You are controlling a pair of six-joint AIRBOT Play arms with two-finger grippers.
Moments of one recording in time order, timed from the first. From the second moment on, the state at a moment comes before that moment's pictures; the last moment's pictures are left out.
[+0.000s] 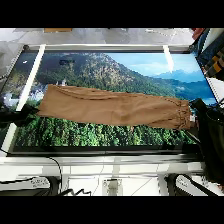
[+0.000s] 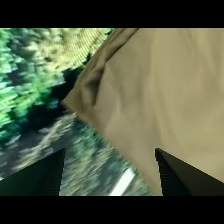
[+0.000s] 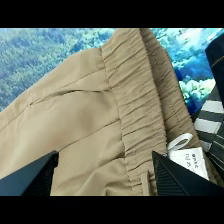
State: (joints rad) left arm 0.64 -1.48 1.00 0.83 -0.90 -1.24; right arm -0.58 -1.17 0.87 -1.03 0.75 1.45
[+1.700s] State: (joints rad) left arm 0.40 -1.27 1.46 0.71 -1.01 -1.15; right arm 0.25 -1.39 1.21 -0.89 0.48 1.42
